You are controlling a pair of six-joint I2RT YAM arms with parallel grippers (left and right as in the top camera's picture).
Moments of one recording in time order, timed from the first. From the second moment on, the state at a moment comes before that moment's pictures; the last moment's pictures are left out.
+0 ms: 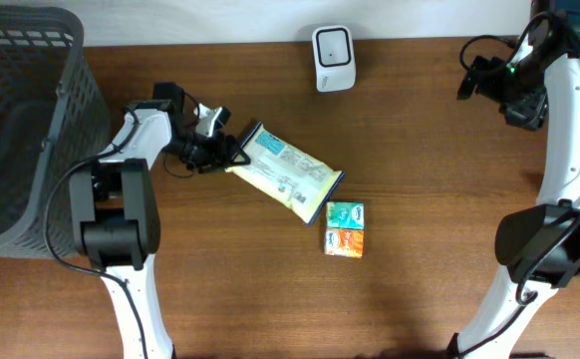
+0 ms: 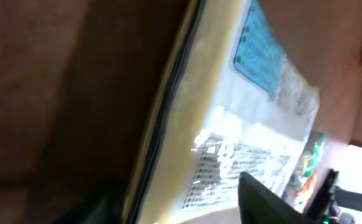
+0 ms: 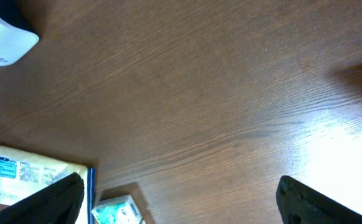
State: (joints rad) left arm -0.01 2.30 1.67 -0.91 0.75 0.13; right arm -0.20 2.11 2.32 -1.54 -0.12 0.29
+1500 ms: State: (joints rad) left arm -0.33 2.35 2.73 -1.68 -0.37 0.00; right arm -0.20 2.11 2.32 -1.54 -0.11 0.29
